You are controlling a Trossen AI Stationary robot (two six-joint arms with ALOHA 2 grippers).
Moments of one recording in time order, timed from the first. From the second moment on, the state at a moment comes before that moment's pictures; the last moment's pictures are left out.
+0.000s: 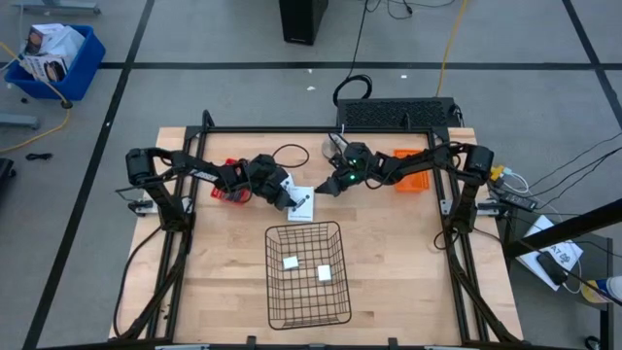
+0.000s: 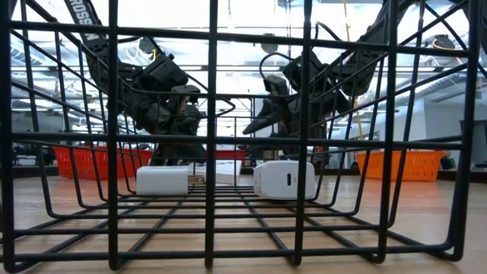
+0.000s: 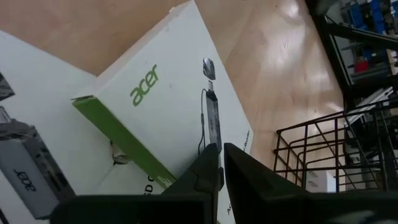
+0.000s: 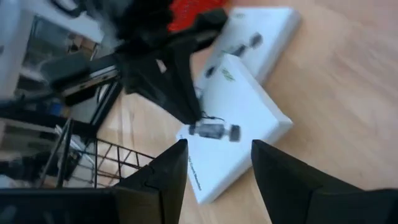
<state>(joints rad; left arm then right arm) 0.39 1.70 0.60 0.39 0.54 -0.65 -0.41 1.83 0.82 0.49 -0.55 0.72</state>
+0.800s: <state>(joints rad) 0.38 1.70 0.60 0.39 0.55 -0.66 -0.40 1.99 0.94 0.35 -0.51 0.77</state>
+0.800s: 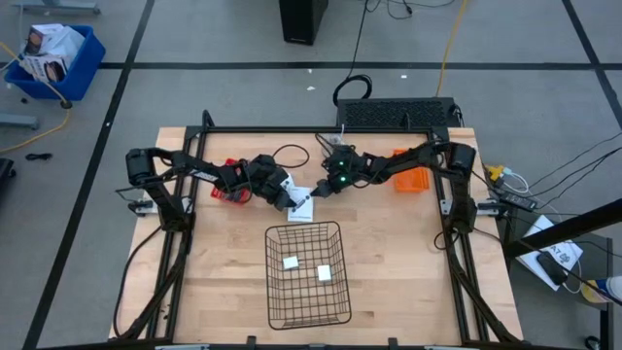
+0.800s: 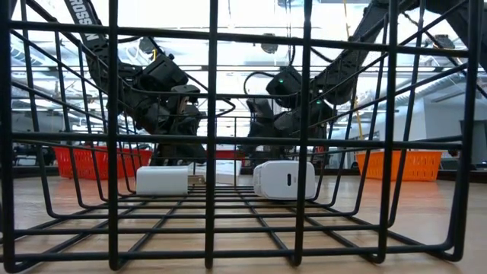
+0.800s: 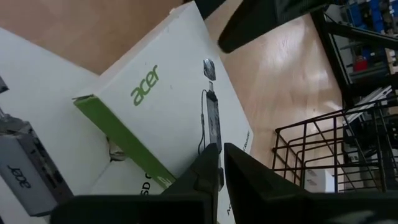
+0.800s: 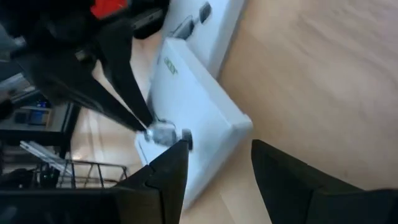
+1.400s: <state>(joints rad) 0.38 1.69 0.60 0.40 0.53 -0.65 -0.32 2.05 0.98 0.49 -0.54 0.73</state>
